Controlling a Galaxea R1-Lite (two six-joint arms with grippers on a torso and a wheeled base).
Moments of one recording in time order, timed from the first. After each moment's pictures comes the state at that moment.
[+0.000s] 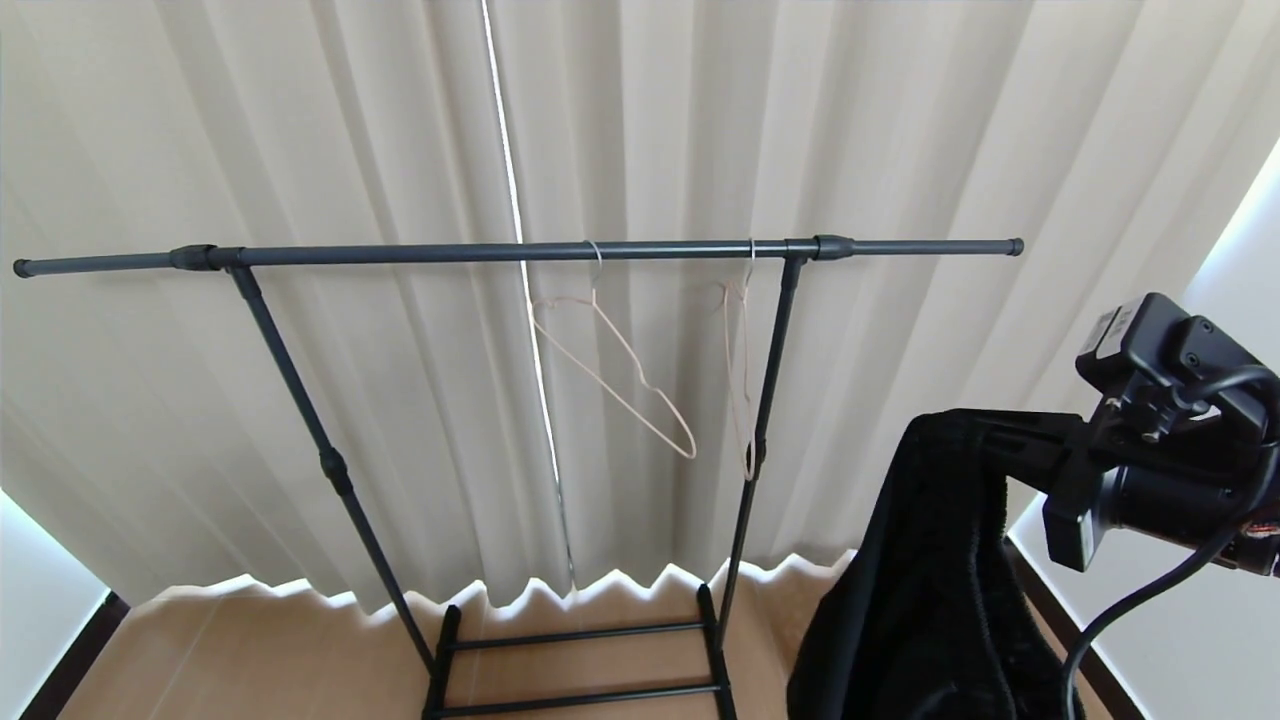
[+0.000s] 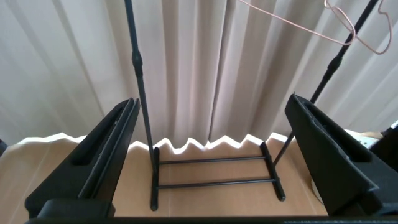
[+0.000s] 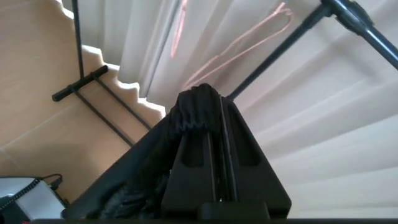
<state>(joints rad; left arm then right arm) 0.00 0.00 -0.02 0.05 0.01 -0.02 0.42 1.30 -0.66 -0.34 0.14 -0.45</state>
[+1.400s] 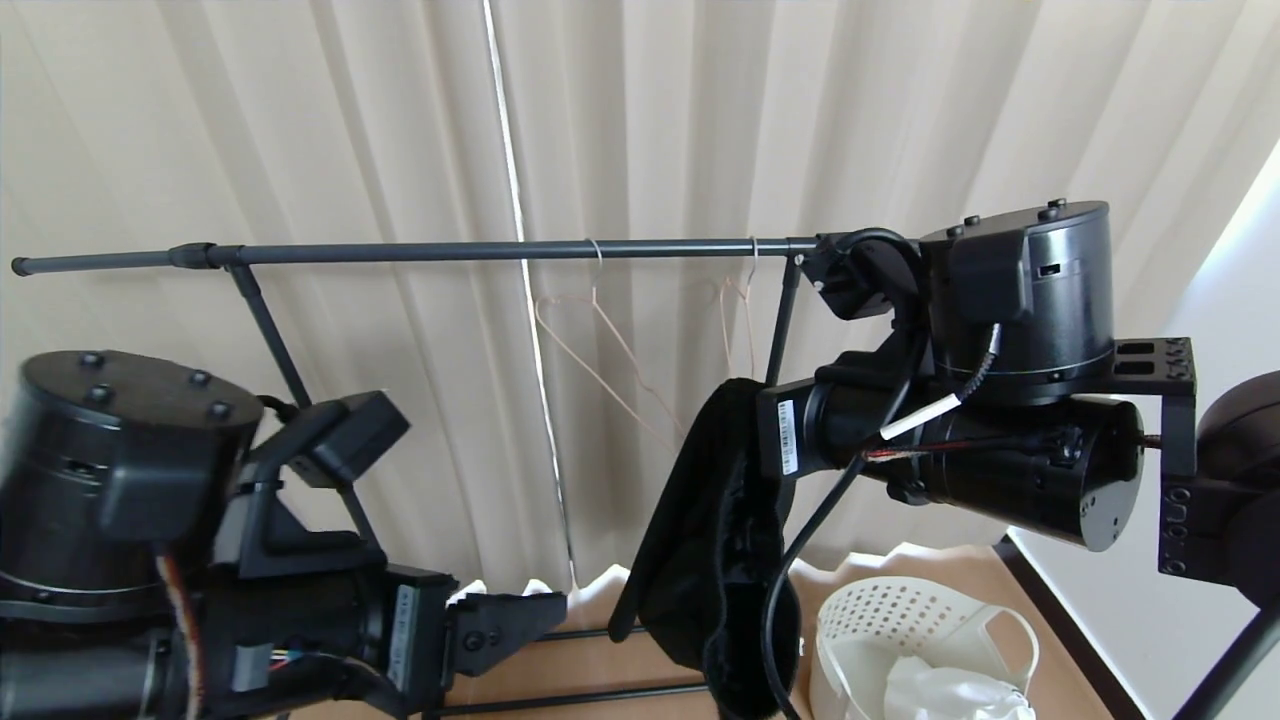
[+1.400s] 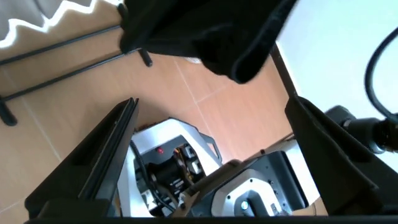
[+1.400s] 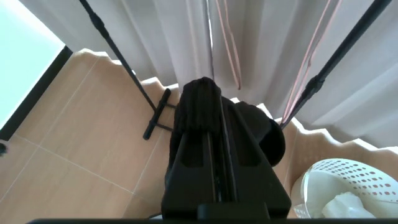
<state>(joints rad) -0.73 1.34 -0.76 0.08 -0.05 -0.44 0.80 1.68 -1.10 -0.17 -0.27 0.25</state>
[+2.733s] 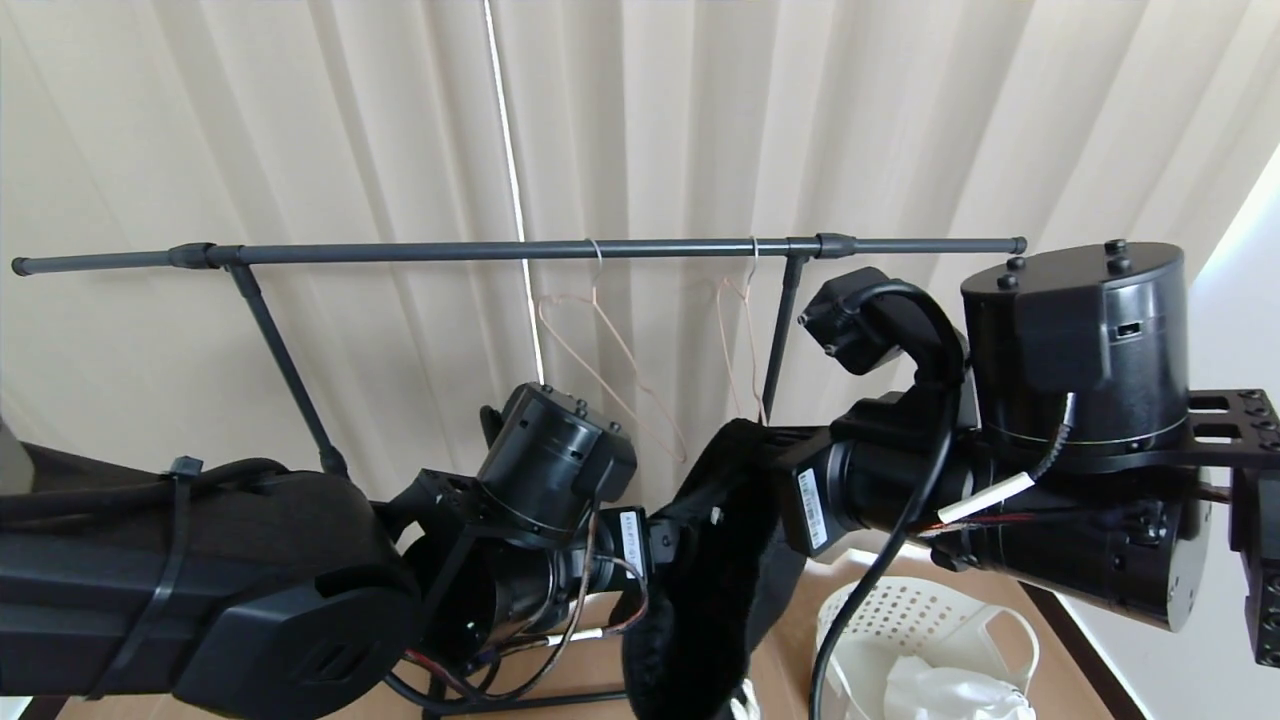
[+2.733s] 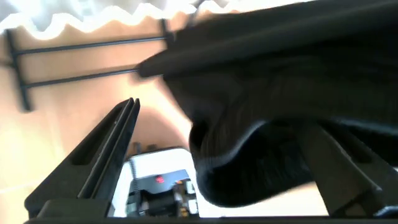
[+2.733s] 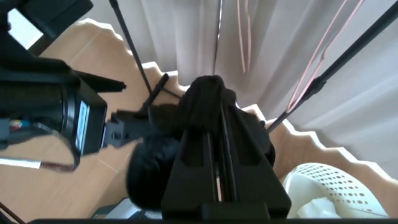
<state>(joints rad) -0.81 1.82 -0.97 -0.10 0.30 -0.65 0.85 1.60 -0.99 -0.17 -0.26 0.13</state>
